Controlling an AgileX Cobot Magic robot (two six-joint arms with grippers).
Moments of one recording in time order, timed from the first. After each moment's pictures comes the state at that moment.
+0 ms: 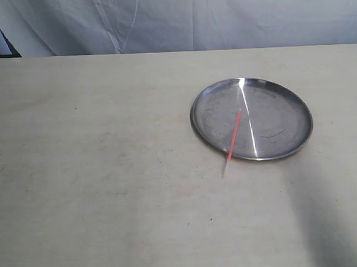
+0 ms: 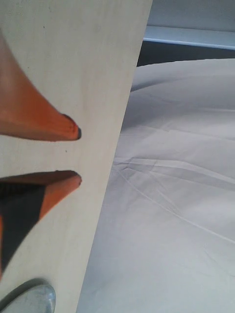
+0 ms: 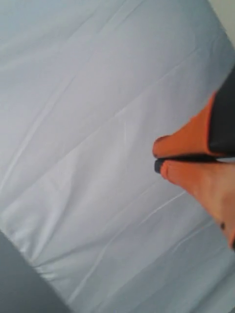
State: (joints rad) left arm -0.07 0.15 0.00 0.13 -0.04 -0.42; right arm -0.15 0.18 -0.40 0.80 -0.02 -0.15
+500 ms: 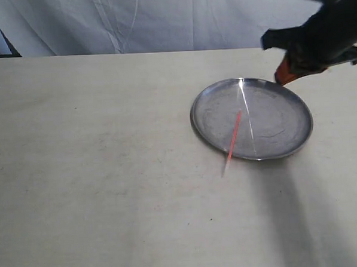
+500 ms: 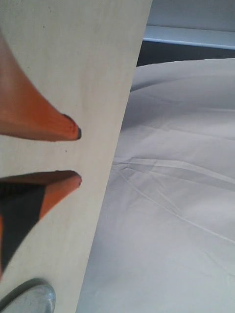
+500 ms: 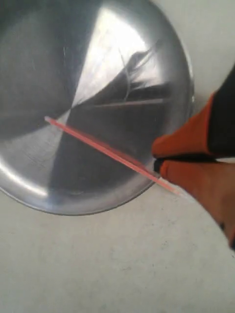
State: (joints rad) left arm -0.07 0.15 0.00 0.13 -0.04 -0.42; right arm 0.02 1.71 -1.29 0.42 0.92 -0.21
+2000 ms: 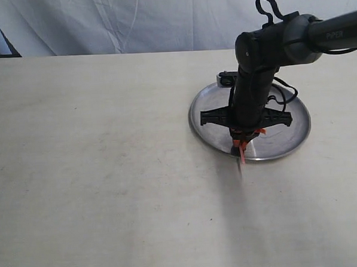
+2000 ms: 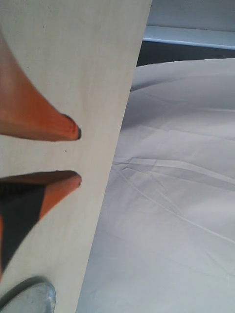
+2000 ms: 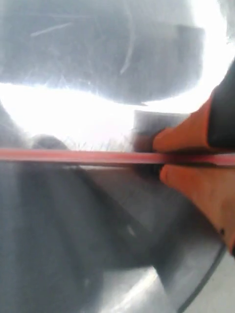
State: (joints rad) left arm -0.07 0.15 0.00 0.13 -0.04 -0.42; right arm 0.29 2.16 -1.42 0.06 0.89 0.40
